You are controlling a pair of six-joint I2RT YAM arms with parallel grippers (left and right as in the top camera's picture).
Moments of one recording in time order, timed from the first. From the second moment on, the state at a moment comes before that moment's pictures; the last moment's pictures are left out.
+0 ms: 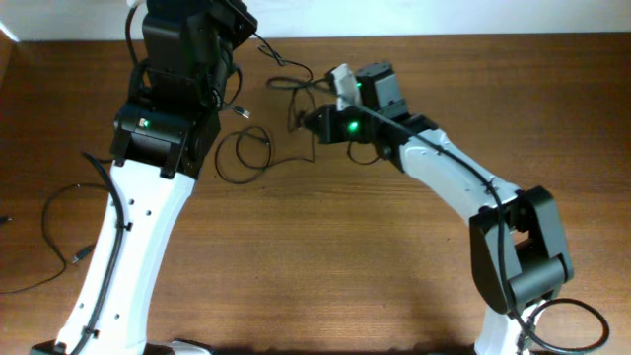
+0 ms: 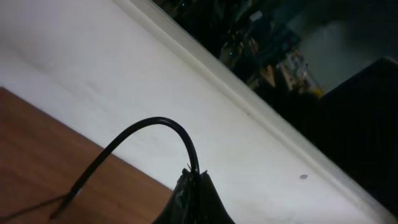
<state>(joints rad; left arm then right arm) -0.28 1.55 1.80 -0.47 -0.27 -0.75 0.41 1.98 1.44 -0.14 -0.60 0.44</state>
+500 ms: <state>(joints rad) -0.12 1.55 1.81 -0.65 -0.27 -0.14 -0.15 1.52 1.44 -1.04 -0.37 0.30</state>
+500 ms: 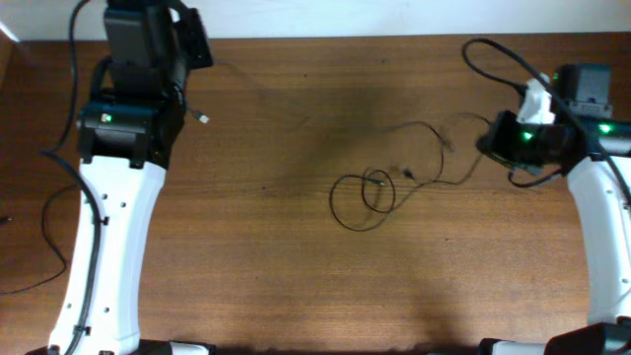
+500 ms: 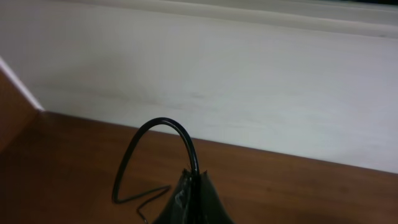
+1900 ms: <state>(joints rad) 0.71 1.84 1.82 -0.53 0.05 0.24 -0.20 1.53 1.44 -1.13 -0.23 0.25</state>
